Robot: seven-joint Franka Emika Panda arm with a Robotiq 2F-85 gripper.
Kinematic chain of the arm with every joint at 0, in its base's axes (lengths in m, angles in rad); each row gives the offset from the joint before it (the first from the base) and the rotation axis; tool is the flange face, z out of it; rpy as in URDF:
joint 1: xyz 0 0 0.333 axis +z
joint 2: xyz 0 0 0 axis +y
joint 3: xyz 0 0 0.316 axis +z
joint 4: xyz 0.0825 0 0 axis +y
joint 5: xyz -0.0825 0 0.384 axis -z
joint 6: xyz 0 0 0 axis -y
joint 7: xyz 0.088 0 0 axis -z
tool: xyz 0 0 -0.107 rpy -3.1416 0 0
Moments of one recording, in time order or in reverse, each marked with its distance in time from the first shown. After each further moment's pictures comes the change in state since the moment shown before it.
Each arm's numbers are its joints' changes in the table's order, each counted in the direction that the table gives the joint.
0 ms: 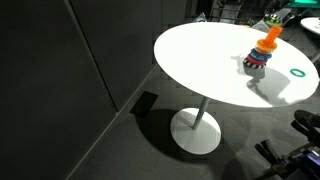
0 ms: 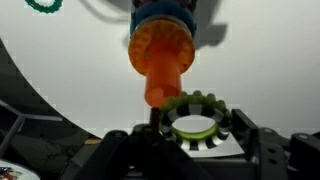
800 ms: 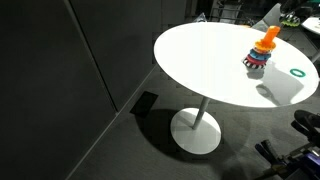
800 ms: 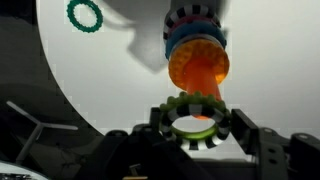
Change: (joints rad) arm -0.227 -0.121 0.196 0.081 0.032 -0.107 -0.010
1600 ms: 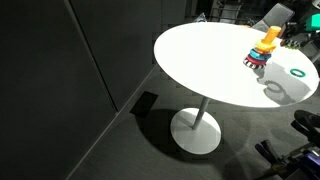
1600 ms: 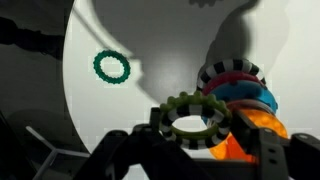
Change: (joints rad) arm -0.066 0.100 0.017 0.066 0.002 0.019 0.000
